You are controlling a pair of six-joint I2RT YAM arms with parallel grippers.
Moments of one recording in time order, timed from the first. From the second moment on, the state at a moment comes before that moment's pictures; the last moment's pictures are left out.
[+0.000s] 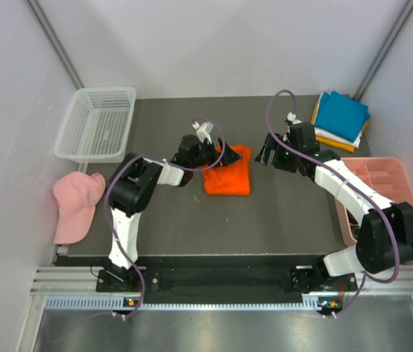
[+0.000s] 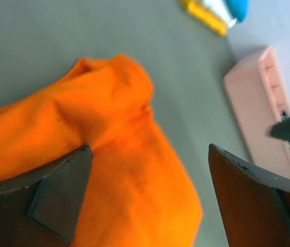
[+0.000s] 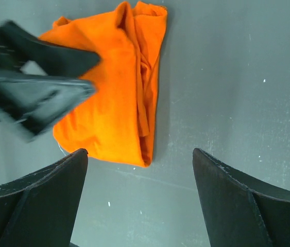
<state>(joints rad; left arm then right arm) -0.49 2.09 1.10 0.75 0.49 -0.73 0.31 1.41 1.02 -0.35 -0.15 0.52</state>
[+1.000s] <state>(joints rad) -0.47 2.19 1.31 0.73 0.57 -0.79 0.31 1.31 0.97 -0.39 -0.10 0.50</state>
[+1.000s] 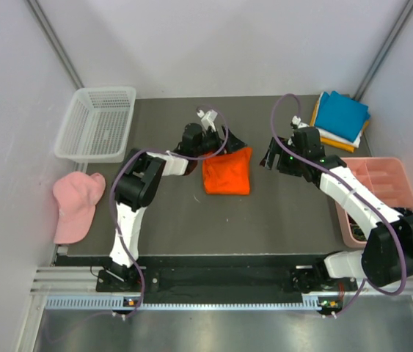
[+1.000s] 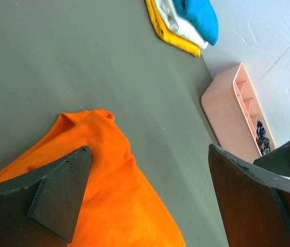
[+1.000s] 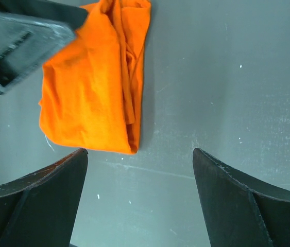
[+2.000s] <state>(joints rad) -0.51 2.25 1.38 0.66 0.58 -0.76 0.31 1.30 0.94 -0.40 -0.10 0.49</state>
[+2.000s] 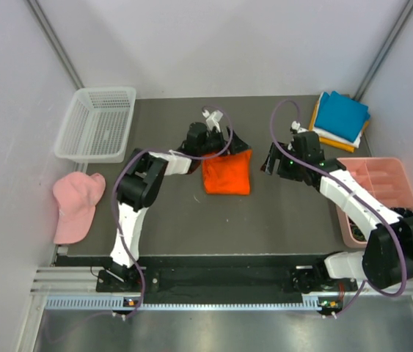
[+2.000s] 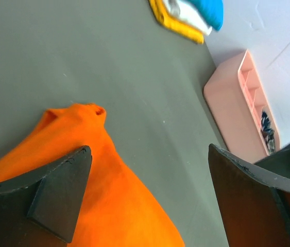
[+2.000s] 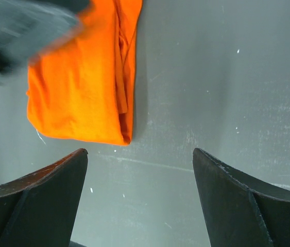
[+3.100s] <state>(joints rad) -0.35 1.79 0.92 0.32 0.30 -0.51 0.23 1.86 1.02 0.04 -0.59 0.57</state>
